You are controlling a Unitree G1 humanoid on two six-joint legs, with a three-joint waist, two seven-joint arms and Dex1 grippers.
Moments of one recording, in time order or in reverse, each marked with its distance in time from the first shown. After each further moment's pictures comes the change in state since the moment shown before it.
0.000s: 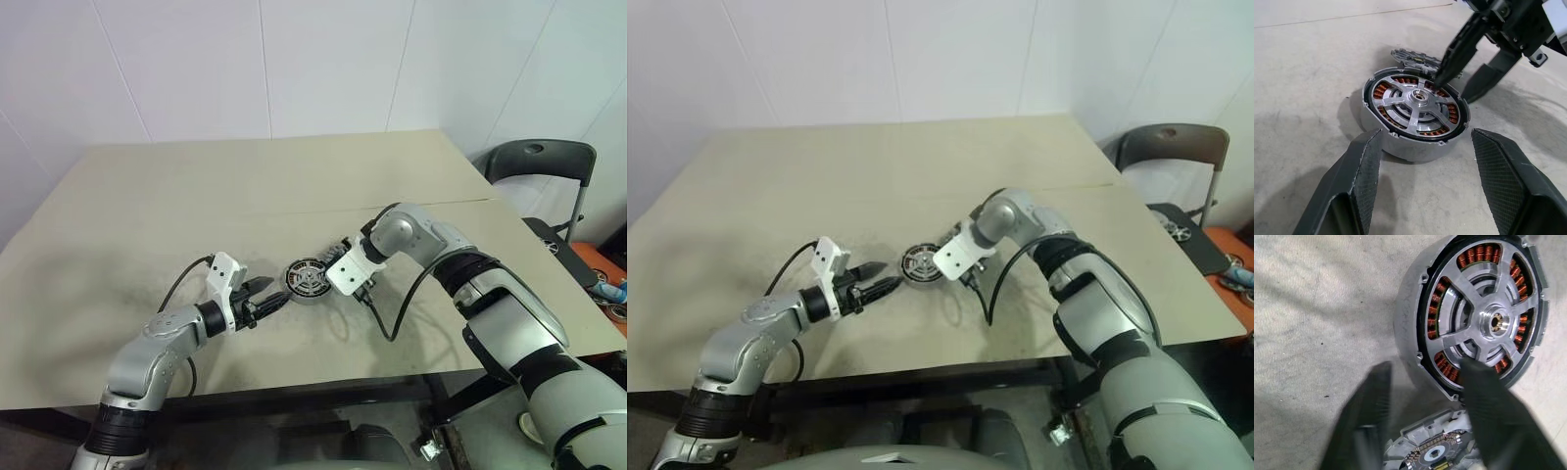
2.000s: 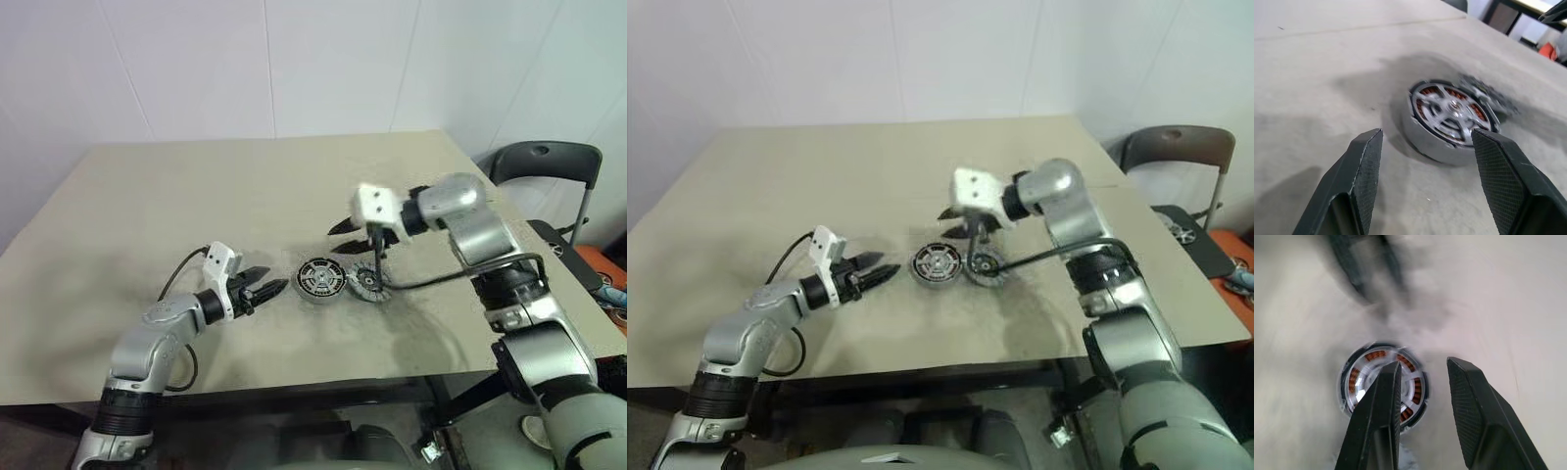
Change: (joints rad) left arm -0.100 -0.011 0.051 0.102 -0.027 0.032 -0.009; right arm 0.233 -0.115 -0.409 -0.670 0.451 1.030 0.078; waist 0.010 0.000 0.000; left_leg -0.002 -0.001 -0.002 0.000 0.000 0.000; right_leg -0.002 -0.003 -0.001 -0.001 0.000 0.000
